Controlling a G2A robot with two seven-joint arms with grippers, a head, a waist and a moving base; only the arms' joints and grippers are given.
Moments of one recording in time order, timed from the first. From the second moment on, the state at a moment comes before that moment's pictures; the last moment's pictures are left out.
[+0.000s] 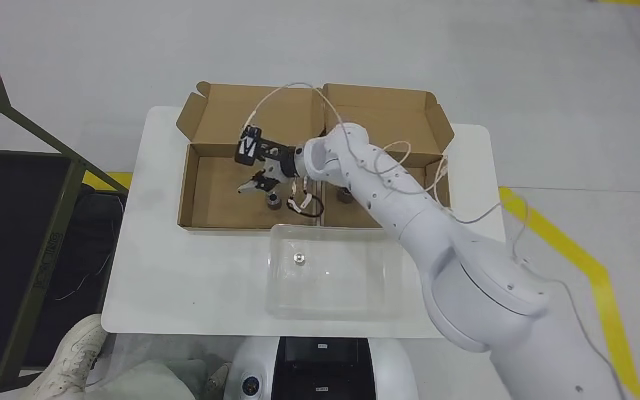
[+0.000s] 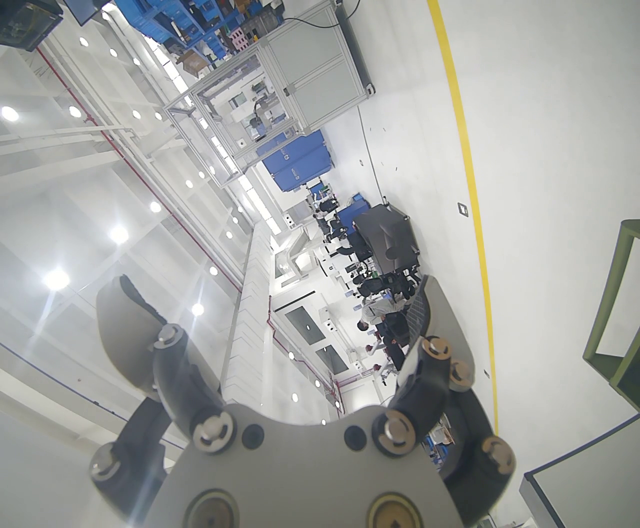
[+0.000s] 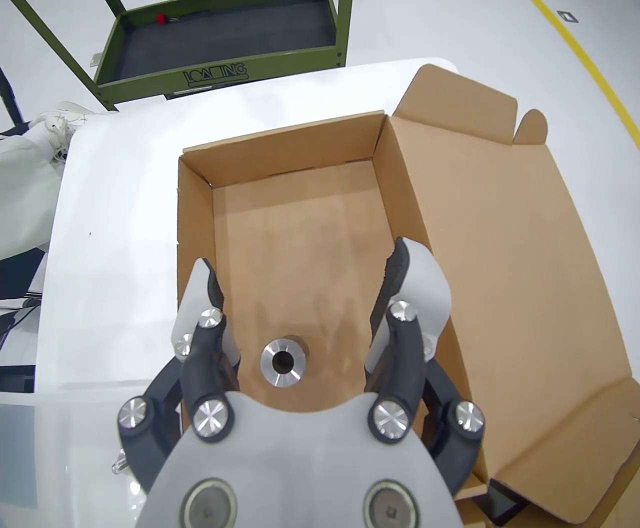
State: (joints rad) left arm 0.15 -0.27 -1.06 -1.30 2.57 -0.51 0.65; right arm -0.28 -1.82 0.39 -0.40 -0.98 -0.81 0.04
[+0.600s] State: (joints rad) left arm 0.15 -0.27 -1.06 -1.30 2.57 -0.51 0.65; right arm -0.44 -1.62 0.59 -0.87 -1.06 -0.73 0.23
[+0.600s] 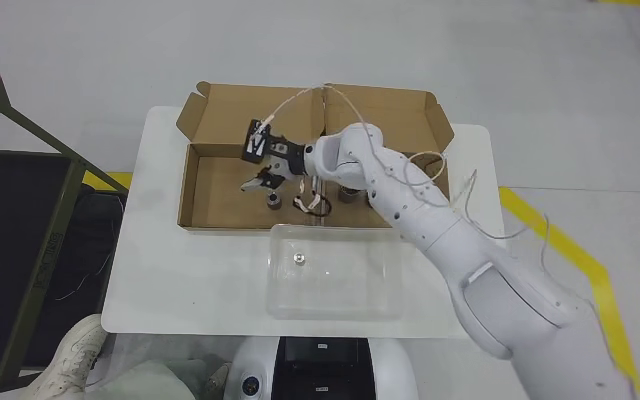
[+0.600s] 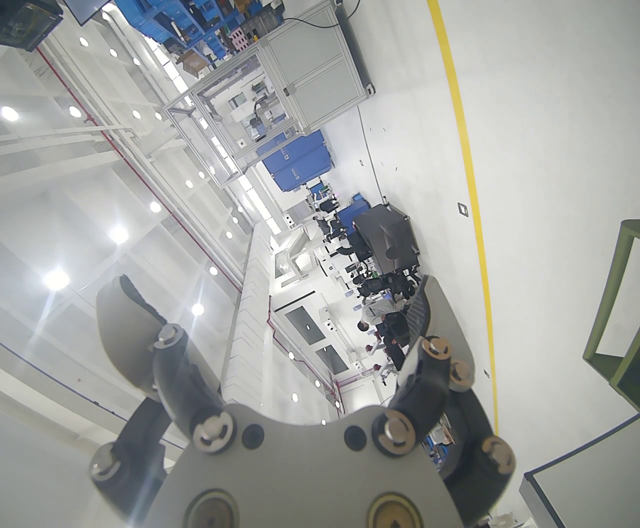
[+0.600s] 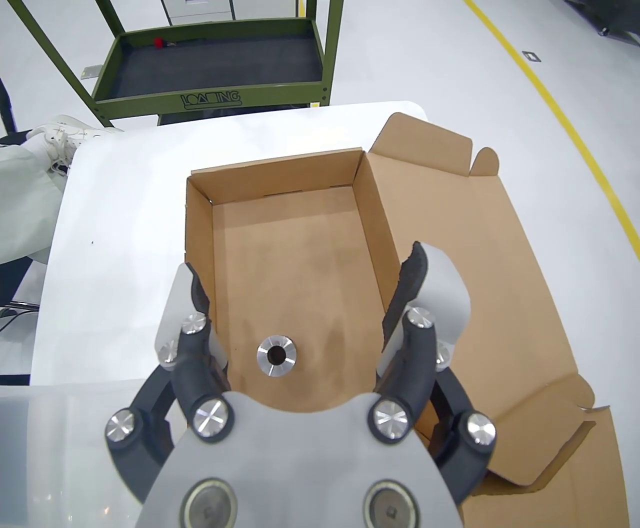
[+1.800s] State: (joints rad) left arm 0.15 -0.27 -1.06 -1.30 2.57 -0.51 0.65; right arm -1.12 -1.34 1.02 -1.71 -1.29 -0.96 0.54
